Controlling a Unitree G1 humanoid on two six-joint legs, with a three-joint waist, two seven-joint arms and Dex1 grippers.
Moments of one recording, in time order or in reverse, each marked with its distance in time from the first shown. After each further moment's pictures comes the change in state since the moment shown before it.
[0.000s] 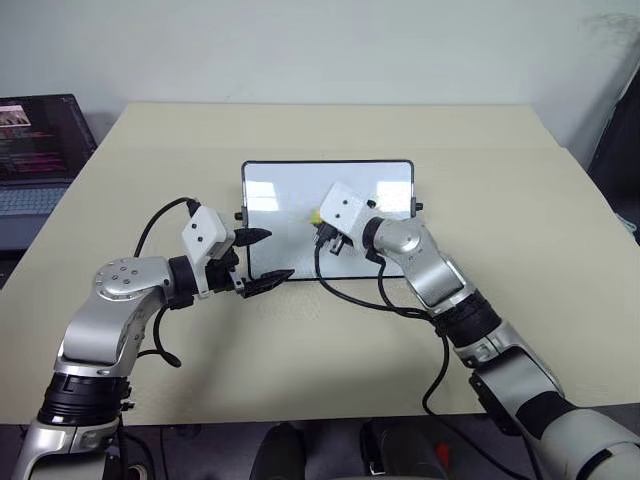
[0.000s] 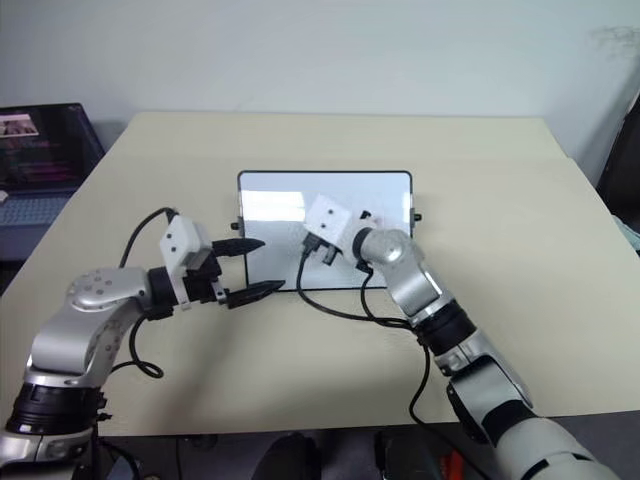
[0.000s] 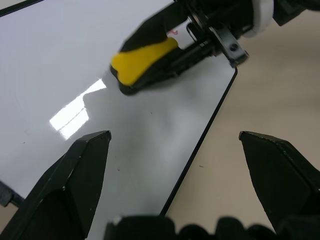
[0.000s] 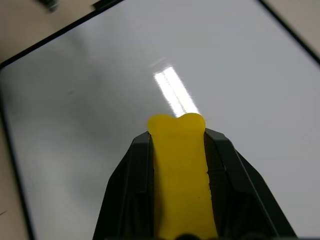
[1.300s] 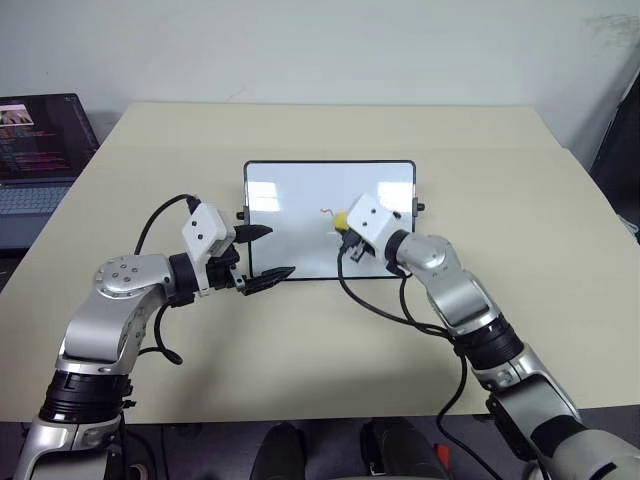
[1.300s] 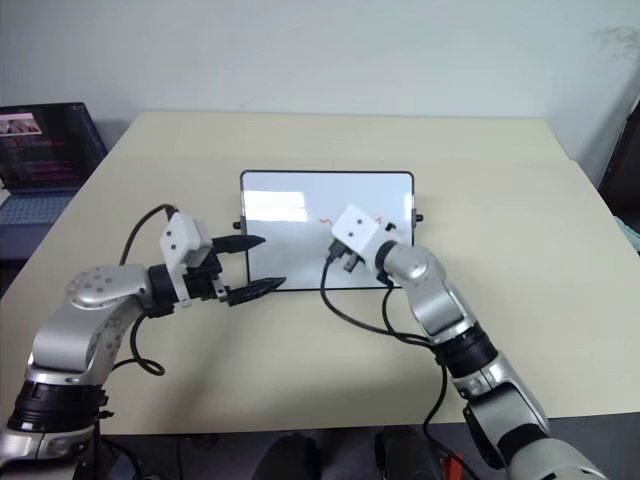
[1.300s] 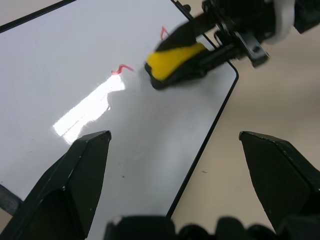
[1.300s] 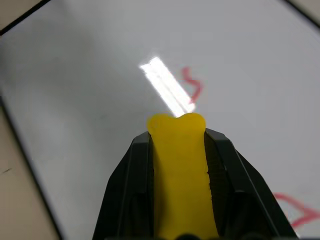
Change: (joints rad) left arm -0.012 -0.009 -0.003 0.004 0.004 -0.016 -0.001; right arm 0.161 -0.054 -0.051 -0.184 0.038 0.100 -0.045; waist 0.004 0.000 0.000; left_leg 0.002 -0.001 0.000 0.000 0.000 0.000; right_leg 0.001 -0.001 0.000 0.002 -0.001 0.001
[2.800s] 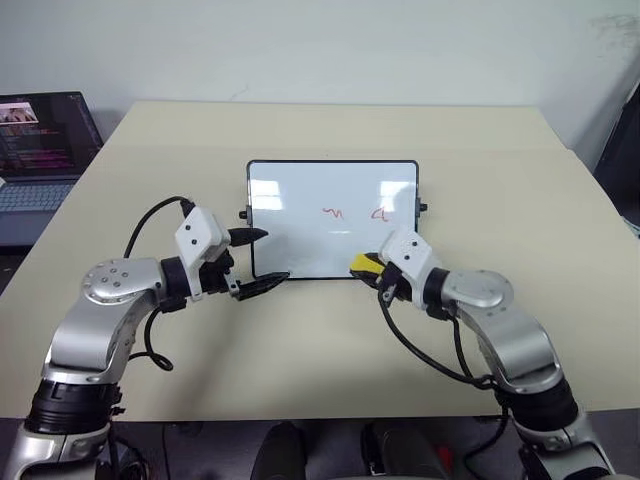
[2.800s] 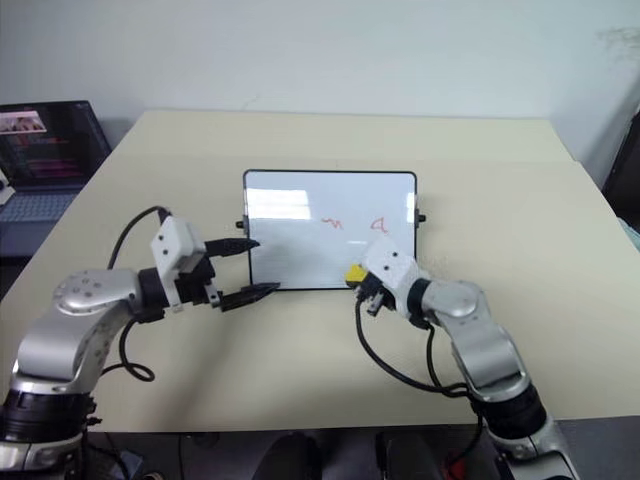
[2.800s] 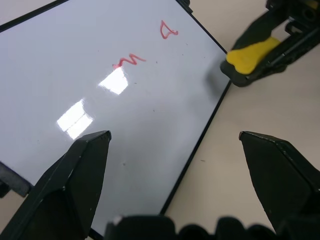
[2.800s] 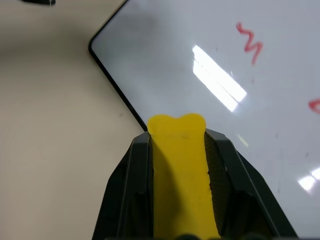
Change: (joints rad) left arm 0.003 0.013 0.006 -0.012 0.004 -0.008 -0.006; right arm 0.290 -0.086 -0.140 -0.496 0.124 0.299 0.132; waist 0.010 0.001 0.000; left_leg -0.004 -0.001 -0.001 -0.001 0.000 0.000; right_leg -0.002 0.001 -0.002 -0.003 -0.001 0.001
